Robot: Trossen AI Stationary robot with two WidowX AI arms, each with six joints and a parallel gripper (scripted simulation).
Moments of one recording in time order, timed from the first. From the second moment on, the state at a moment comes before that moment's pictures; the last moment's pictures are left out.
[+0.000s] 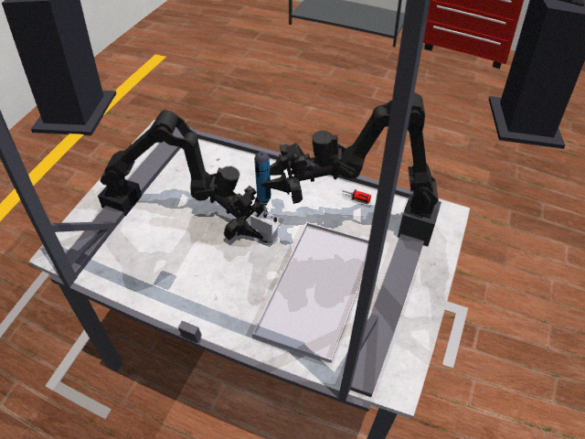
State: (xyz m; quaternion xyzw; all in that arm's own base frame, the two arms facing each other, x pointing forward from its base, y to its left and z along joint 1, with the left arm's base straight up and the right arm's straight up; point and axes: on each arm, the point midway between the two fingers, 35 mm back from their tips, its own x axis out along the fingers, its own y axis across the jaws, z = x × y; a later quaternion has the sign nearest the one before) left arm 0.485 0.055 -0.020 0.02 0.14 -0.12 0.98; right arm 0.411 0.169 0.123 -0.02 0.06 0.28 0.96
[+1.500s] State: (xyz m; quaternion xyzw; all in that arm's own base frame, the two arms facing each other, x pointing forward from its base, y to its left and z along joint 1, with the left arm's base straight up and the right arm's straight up) left arm 0.431 0.071 0.002 0.02 0.14 -0.13 0.98; right arm 0.410 0.168 0.127 -0.02 0.07 0.28 0.96
